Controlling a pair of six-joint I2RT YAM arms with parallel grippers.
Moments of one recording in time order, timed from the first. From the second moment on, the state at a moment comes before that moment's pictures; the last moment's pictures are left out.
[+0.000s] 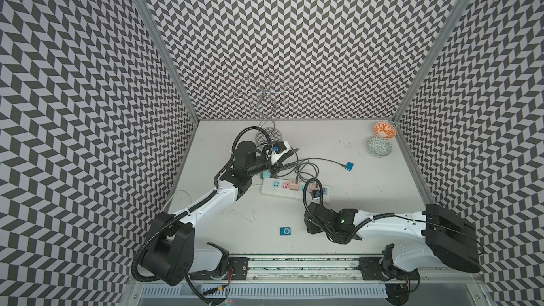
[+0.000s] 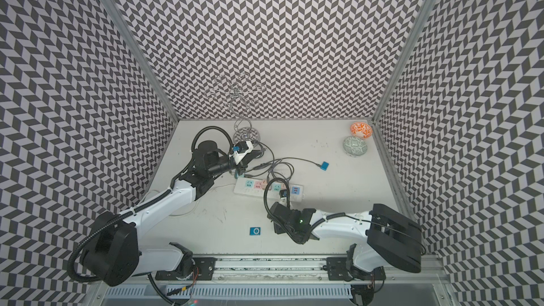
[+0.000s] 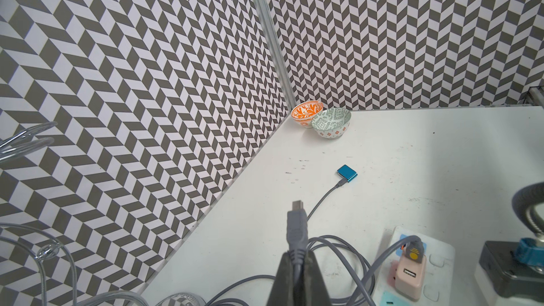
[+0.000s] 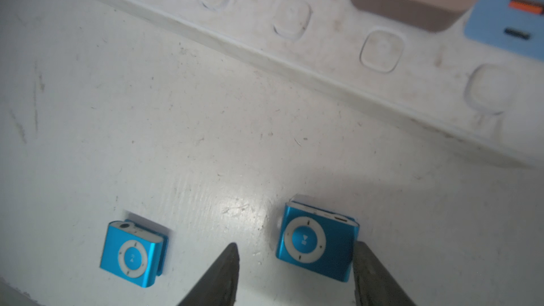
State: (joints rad) left arm -0.45 1.33 0.82 0.32 0.59 0.43; right arm 1.13 1.43 0.65 -0.28 0.26 0.83
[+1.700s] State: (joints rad) left arm -0.45 1.34 0.83 0.31 0.58 0.45; right arm 1.22 1.60 0.77 -0.30 0.33 0.87
